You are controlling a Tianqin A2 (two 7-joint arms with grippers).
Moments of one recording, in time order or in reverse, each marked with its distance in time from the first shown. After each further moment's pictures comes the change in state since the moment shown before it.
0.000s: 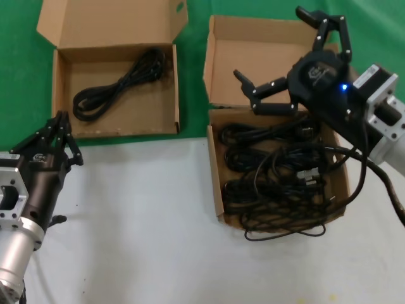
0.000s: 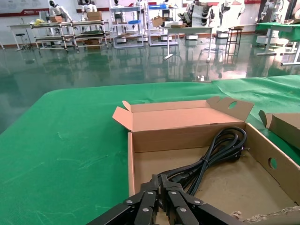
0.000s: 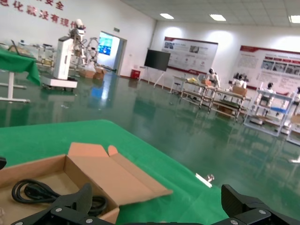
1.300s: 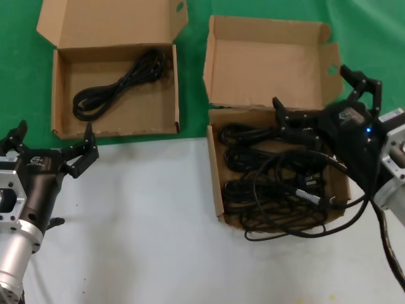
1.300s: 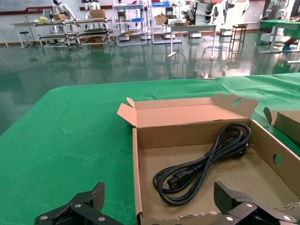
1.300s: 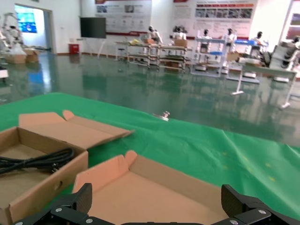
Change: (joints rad) left arm 0.007 0.001 -0.003 0.004 -0.012 -0.011 0.008; right arm -0.200 -0.057 0.044 -0.013 0.026 0.241 0.085
